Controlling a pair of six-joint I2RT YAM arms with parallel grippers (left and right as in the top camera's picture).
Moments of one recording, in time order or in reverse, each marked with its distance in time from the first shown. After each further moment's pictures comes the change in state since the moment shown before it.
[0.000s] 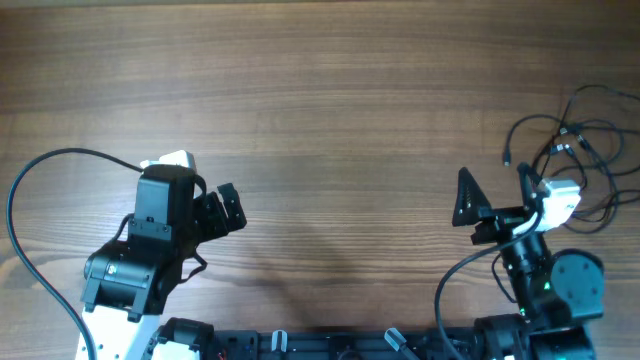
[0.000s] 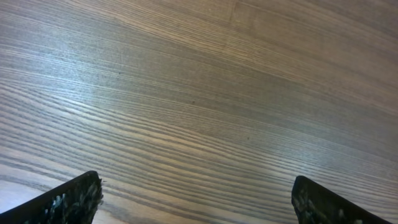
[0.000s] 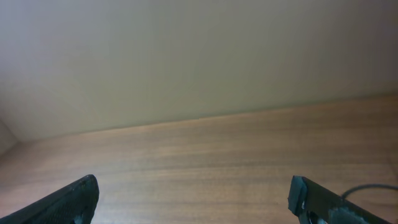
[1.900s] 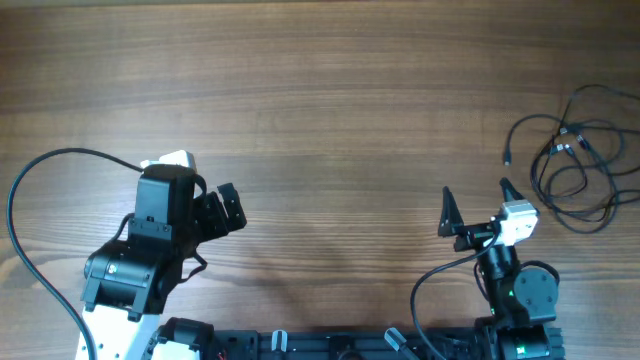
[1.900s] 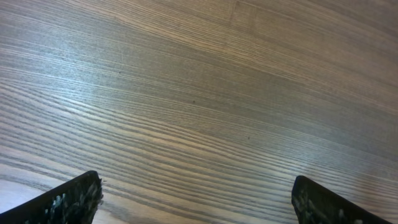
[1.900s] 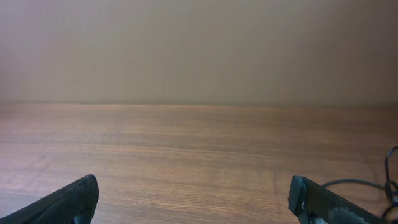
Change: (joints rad) left arm 0.000 0.002 0.000 0.000 0.000 0.000; right arm -0.019 -0.247 -0.425 0.227 0.014 -0.183
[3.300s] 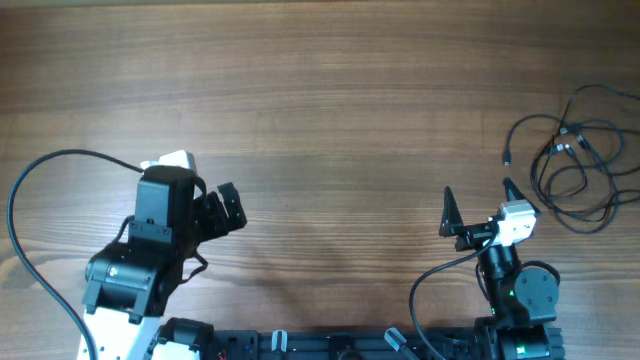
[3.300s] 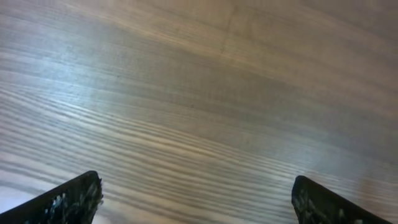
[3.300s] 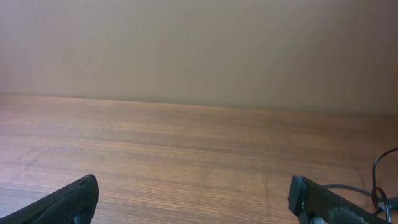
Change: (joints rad) left arm 0.006 -0.021 -0.028 0.047 0.000 0.000; right arm -0.008 0.000 0.000 0.000 0.000 -0.058
